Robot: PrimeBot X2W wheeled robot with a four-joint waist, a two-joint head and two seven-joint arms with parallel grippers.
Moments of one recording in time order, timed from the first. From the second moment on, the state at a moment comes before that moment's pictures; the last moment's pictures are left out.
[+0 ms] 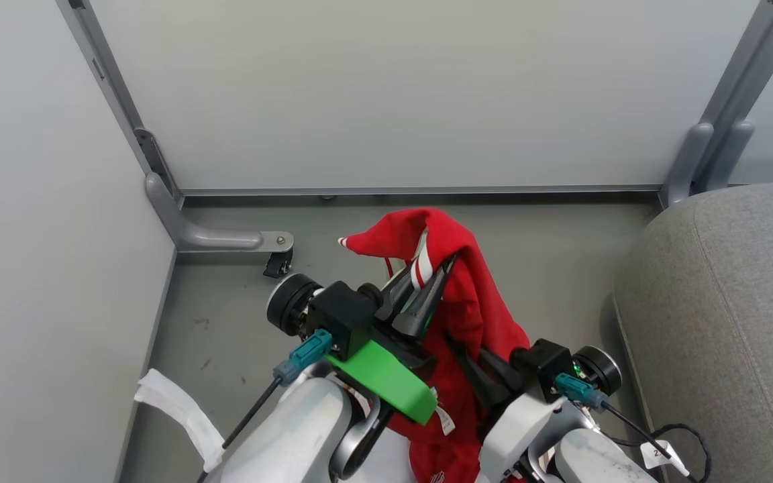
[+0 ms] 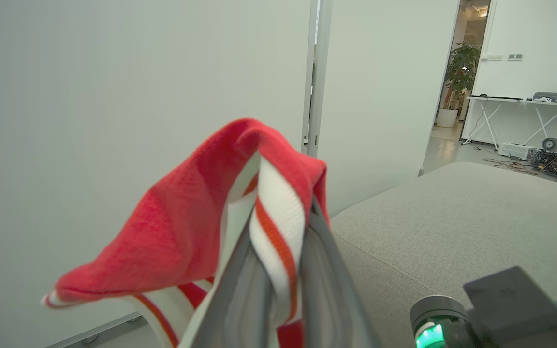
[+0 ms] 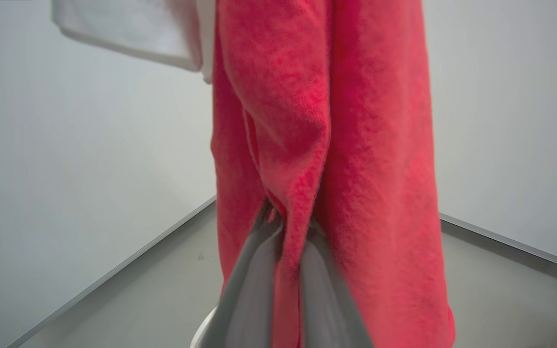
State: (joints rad) left arm -0.43 0.05 -0.72 0.25 -0.44 -0.13 -0.26; right arm -0.28 -0.05 0.50 0.44 0.23 0.13 -0.26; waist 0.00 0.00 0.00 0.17
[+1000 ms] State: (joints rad) left arm -0.32 0.06 -0.54 0.27 -0.36 -0.13 -0.26; right arm -0.17 -0.05 0.45 0.32 0.23 0.13 -0.26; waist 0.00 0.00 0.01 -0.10
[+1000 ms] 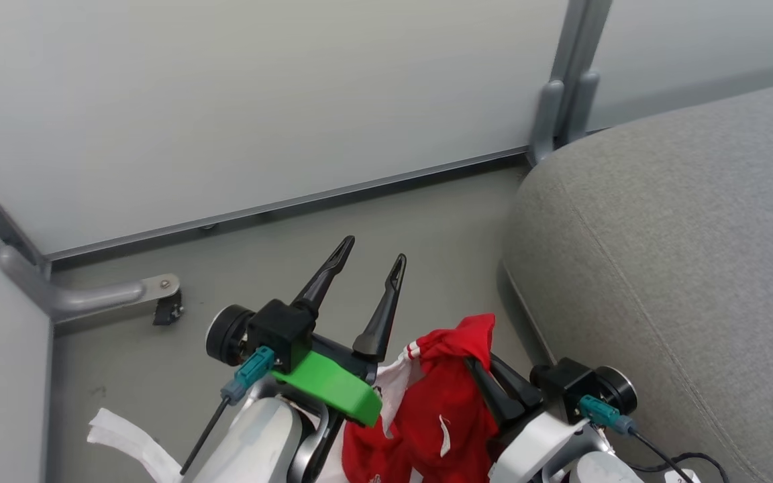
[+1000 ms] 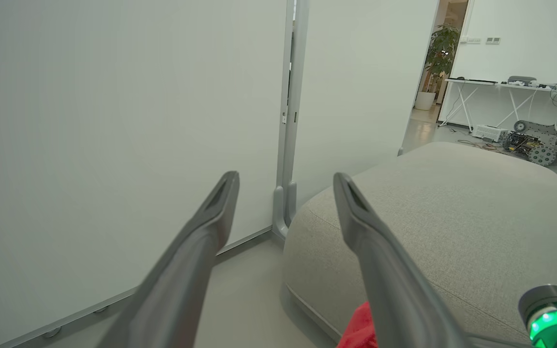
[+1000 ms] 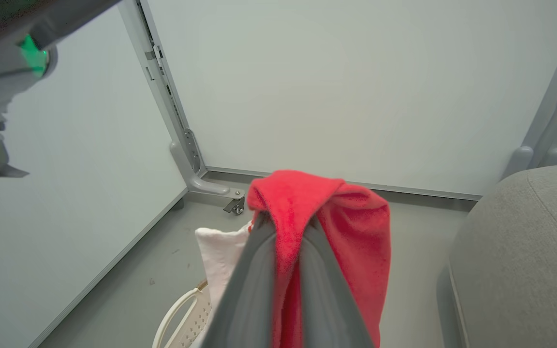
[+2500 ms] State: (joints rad) left arm -0.43 0.28 -0.59 0.16 -0.33 -0.13 -0.26; right arm -1.10 -0.49 0.15 0.43 0.06 0.13 -0.26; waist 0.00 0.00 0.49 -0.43
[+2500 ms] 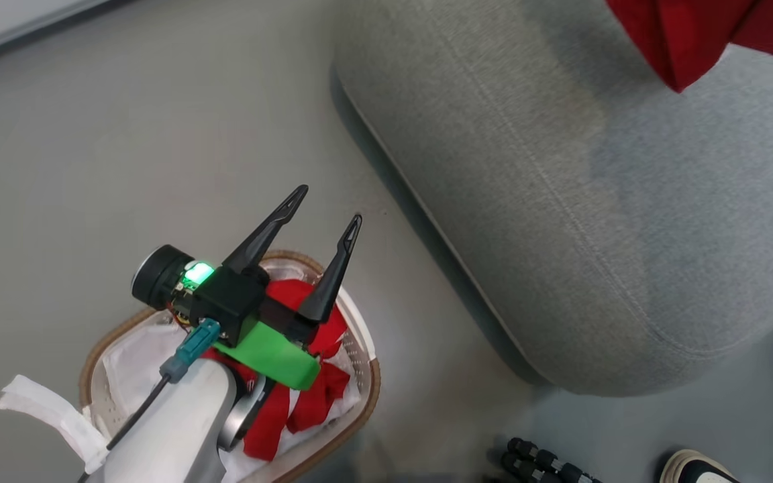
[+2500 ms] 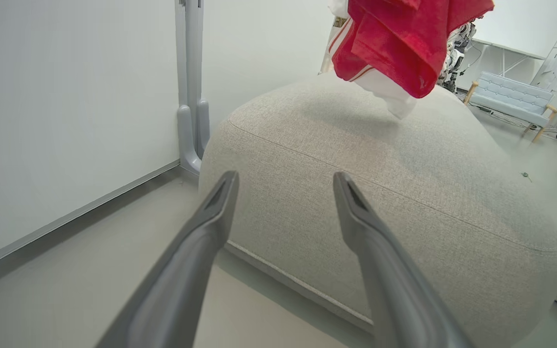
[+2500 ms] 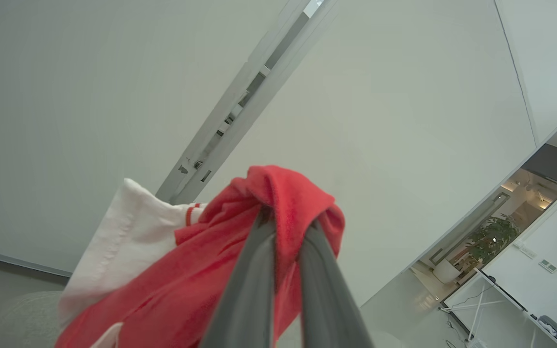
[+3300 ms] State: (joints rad) left arm -0.42 0.27 -0.56 0.23 -0.35 -0.13 -0.26; right arm -0.74 -0.35 -0.28 0.81 -0.12 0.13 -0.26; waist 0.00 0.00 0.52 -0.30
